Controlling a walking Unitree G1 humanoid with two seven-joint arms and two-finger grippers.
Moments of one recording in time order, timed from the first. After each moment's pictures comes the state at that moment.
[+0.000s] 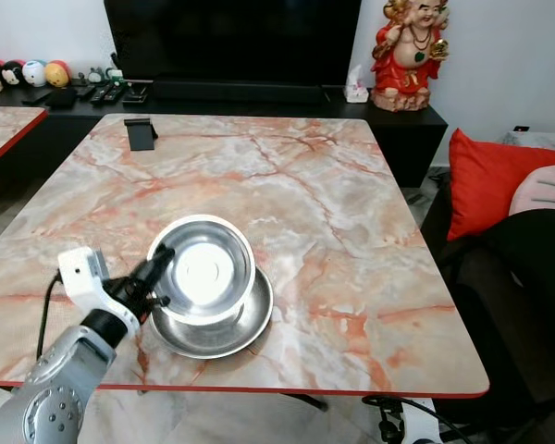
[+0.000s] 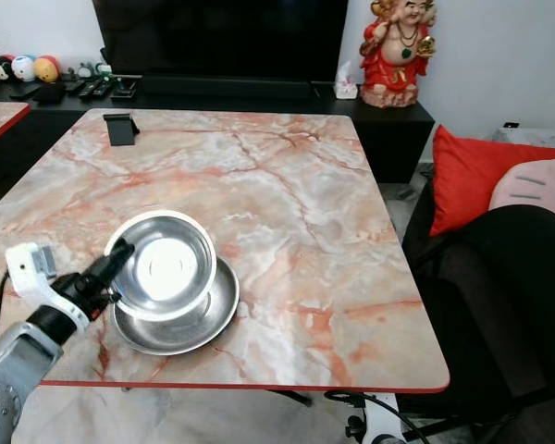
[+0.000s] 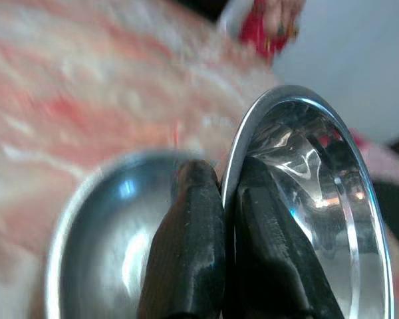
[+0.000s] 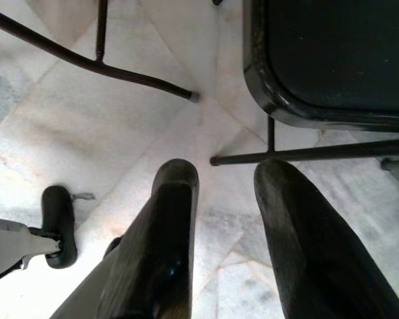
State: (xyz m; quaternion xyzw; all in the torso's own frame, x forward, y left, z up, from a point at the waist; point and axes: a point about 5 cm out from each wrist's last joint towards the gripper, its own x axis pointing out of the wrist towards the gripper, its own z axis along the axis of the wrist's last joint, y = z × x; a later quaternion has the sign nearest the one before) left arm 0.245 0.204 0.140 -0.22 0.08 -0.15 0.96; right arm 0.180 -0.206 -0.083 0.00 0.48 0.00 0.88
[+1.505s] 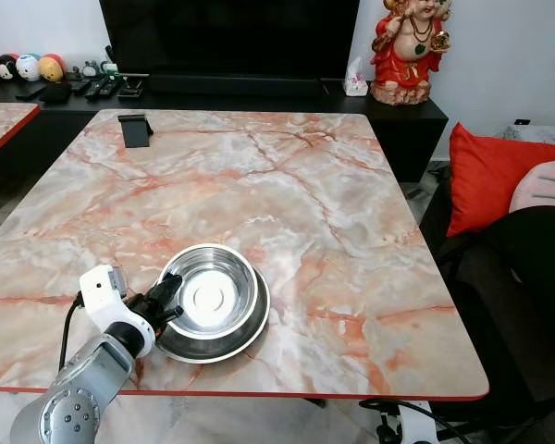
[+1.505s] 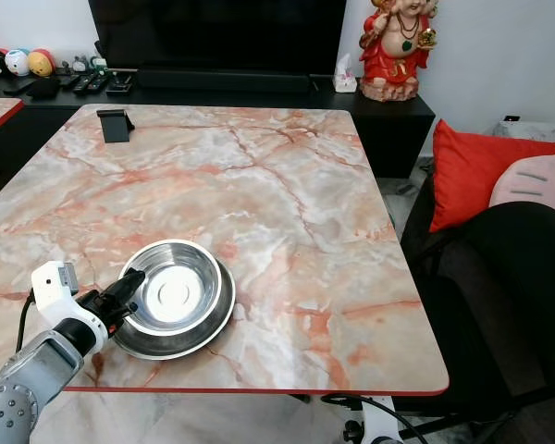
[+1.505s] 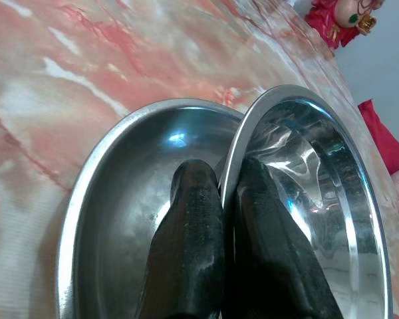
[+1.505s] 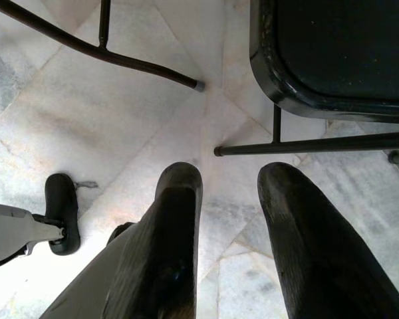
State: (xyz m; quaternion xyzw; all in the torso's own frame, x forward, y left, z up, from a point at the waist) left arm 0.250 0.201 0.123 -0.28 0.14 -0.05 0.95; right arm 0.177 -0.204 -0.085 -0.01 0.49 0.01 0.87
